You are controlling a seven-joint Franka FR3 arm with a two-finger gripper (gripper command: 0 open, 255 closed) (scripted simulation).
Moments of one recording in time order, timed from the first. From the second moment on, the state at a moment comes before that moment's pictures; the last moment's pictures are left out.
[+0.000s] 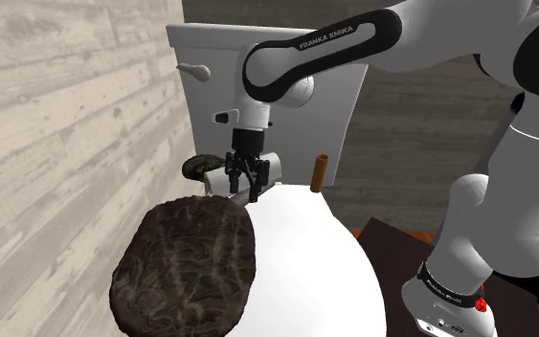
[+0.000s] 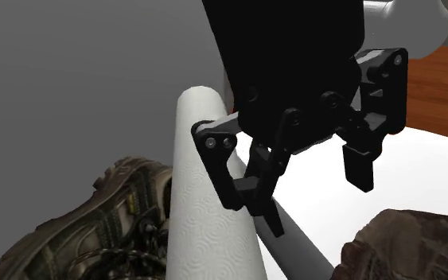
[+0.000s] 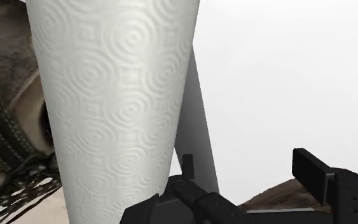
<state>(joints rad) 0.38 0.01 -0.03 -2.01 0.42 1.92 -1.21</state>
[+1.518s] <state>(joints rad) 0.46 0.09 0.05 -1.96 0.12 2.03 -1.21</state>
